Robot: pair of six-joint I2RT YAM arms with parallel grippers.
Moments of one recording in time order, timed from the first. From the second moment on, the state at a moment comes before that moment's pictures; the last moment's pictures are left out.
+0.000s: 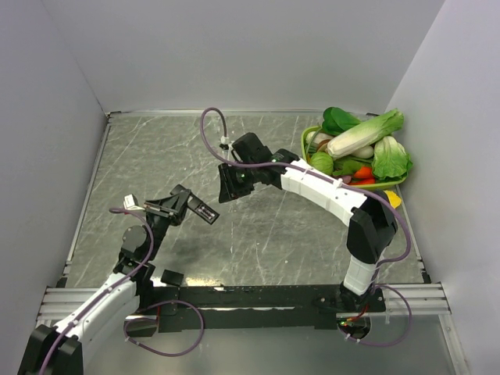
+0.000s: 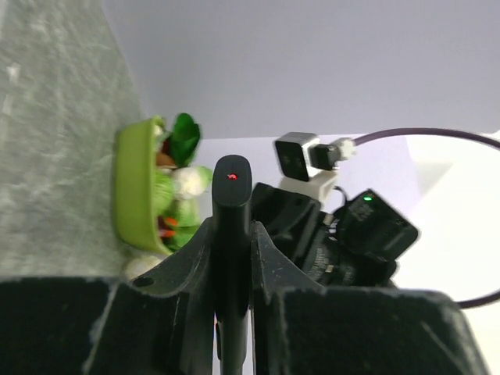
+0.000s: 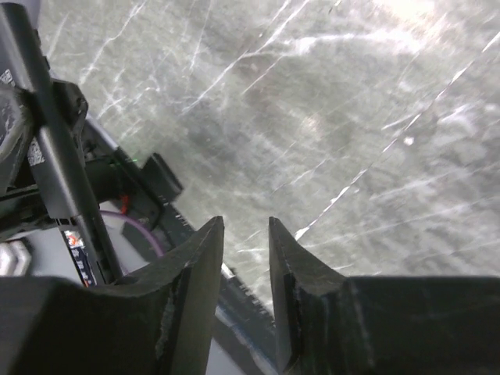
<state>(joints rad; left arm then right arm) -0.38 0.60 0.02 0.73 -0.06 -1.61 0.80 1.76 1.55 -0.65 -0.34 0.46</state>
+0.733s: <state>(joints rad) -0.36 0.54 0.17 0.27 -0.05 -1.12 0.81 1.54 1.16 -0.47 -0.29 0.21</state>
